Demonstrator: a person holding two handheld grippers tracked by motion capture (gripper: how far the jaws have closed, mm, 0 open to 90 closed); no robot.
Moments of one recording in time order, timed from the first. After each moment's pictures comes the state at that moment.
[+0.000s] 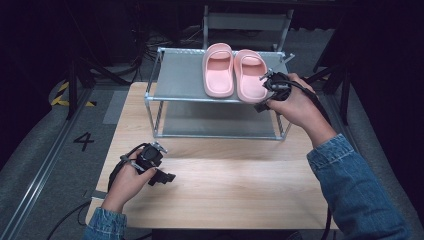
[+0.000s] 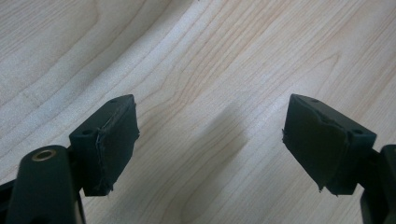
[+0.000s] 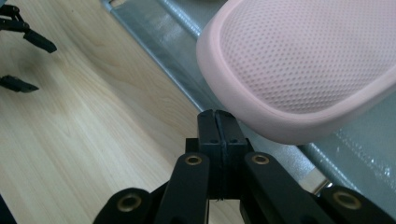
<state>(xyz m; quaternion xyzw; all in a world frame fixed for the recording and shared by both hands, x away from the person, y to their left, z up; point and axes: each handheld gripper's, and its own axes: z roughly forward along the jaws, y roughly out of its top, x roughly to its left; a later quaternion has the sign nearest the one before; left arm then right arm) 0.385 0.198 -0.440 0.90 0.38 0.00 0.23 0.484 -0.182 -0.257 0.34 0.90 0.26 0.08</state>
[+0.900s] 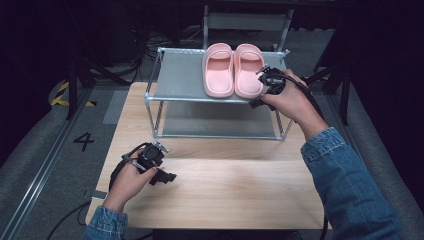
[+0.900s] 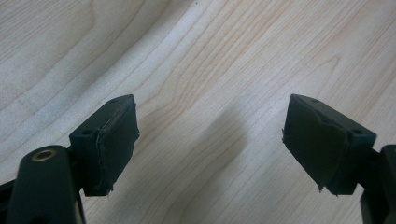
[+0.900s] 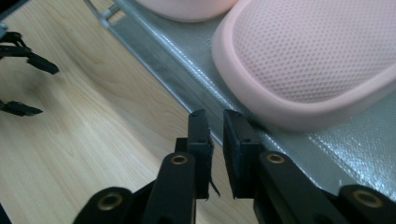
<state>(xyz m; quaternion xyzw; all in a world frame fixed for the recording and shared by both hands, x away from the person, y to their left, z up) 0.386 0.195 -0.440 0.90 0.38 -0.01 0.23 0.503 -0.177 -0.261 0.36 0.89 0.28 0.06</state>
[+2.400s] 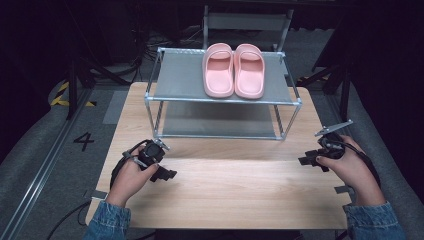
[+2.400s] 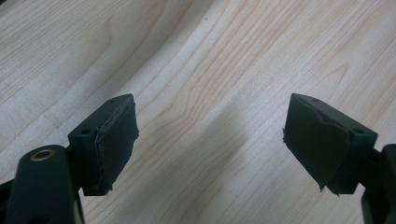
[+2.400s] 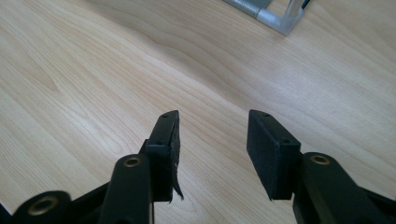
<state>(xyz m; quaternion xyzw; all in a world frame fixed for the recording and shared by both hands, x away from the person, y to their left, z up) 0.391 0.194 -0.435 0.90 0.38 0.02 0.22 0.392 -0.339 -0.380 0.45 0.85 0.26 0.05</state>
